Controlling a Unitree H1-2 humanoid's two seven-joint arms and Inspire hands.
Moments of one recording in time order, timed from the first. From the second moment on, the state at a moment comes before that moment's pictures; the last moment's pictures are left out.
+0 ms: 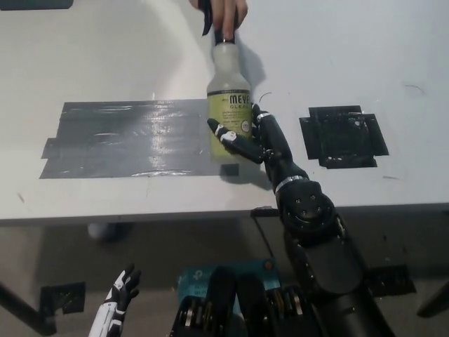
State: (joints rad) left_arm 0.15 0.11 -0.04 0.14 0.10 -0.33 -0.02; right_arm -0.68 0.15 0.08 0.48 -0.11 0.17 -0.10
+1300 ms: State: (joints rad) left_arm 0.15 0.11 -0.04 0.14 0.11 -0.32 -0.02; right_arm -0.02 -0.17 0.11 -0.44 0.02 0.13 0.15
